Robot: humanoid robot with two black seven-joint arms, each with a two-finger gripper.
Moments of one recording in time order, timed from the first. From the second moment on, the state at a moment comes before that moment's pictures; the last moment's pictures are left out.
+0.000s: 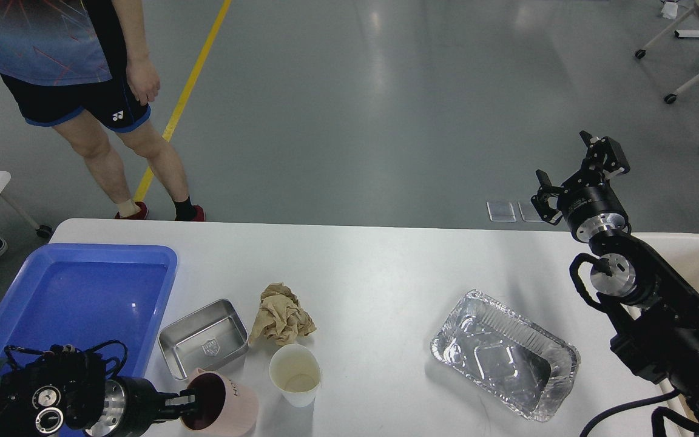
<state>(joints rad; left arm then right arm) -0.49 0.79 -0.23 -1.61 1.04 -0.31 0.38 0.59 -0.23 1.23 0.77 -0.34 0.12 0.23</state>
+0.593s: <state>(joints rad) -0.51 0.93 -0.38 -1.75 1.04 -0.49 0.38 0.58 -0.25 1.23 0.77 -0.34 0.12 0.23</state>
